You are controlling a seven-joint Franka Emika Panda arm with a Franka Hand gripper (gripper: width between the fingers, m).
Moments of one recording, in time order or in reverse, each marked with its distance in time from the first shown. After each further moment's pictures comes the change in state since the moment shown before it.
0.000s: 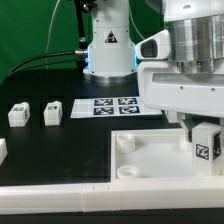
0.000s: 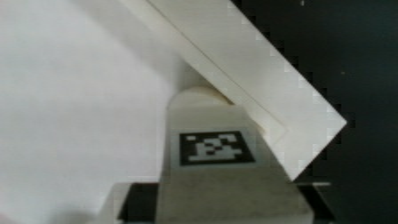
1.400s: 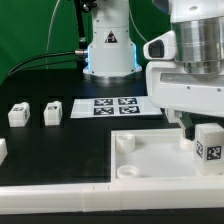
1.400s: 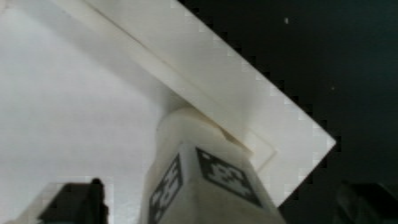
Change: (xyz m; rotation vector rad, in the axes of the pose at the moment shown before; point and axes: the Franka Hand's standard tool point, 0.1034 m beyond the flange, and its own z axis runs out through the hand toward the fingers) arm -0.009 -0.005 0.002 -0.003 -0.004 -0.110
